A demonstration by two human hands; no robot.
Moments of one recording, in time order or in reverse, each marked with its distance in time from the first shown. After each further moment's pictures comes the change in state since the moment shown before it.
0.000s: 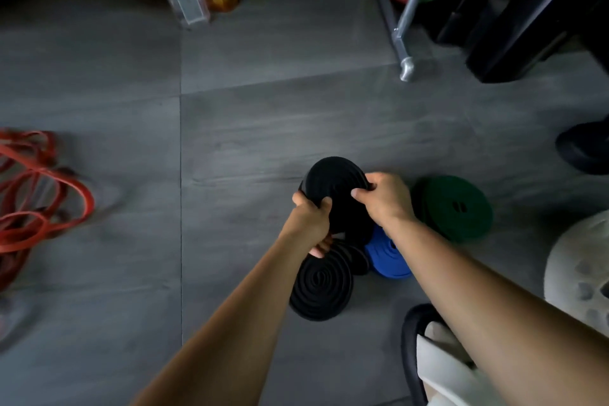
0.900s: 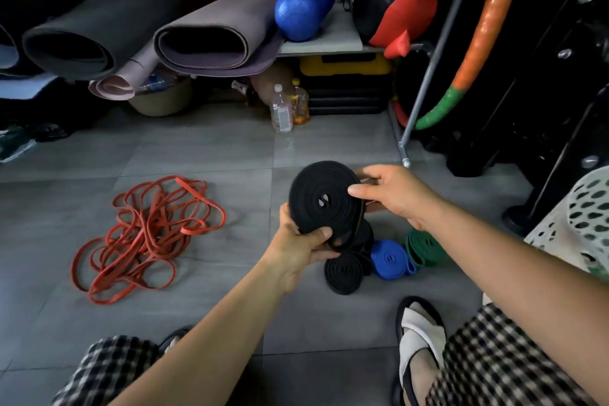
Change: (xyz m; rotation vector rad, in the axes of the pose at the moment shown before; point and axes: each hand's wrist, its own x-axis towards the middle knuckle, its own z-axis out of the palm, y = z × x) left_hand -0.350 -0.016 -0.081 -0.705 0.003 0.511; right_hand -0.265 -0.158 -0.179 0.315 -0.354 -0.408
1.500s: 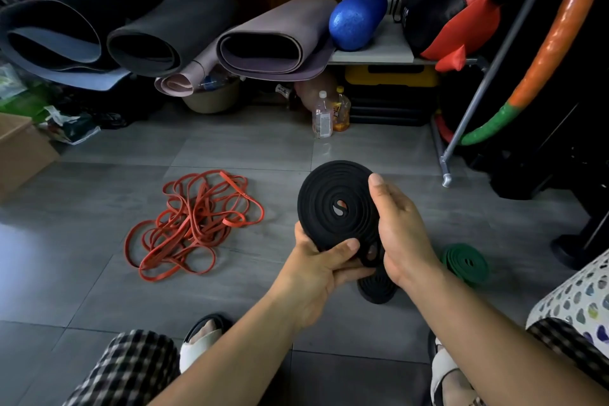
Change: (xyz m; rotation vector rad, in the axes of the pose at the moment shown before) left_hand -0.071 0.022 -0.027 -0.290 -0.060 0.063; right_hand -0.049 -0.038 0.101 0.564 0.261 -0.117
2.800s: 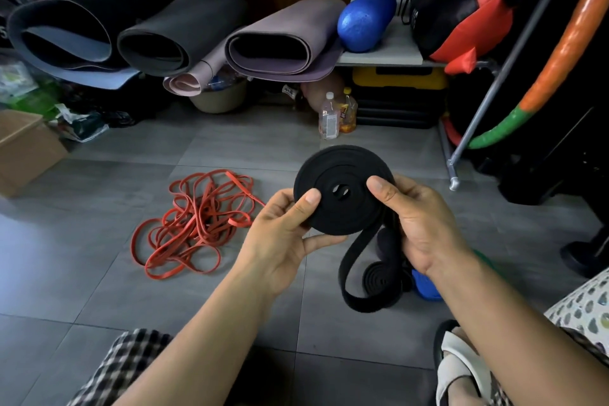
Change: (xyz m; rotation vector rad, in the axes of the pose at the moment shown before) left_hand -0.003 0.052 -0.015 -0.025 0.116 0.106; right_hand 0.004 -0.026 -0.010 0.191 -0.275 0.045
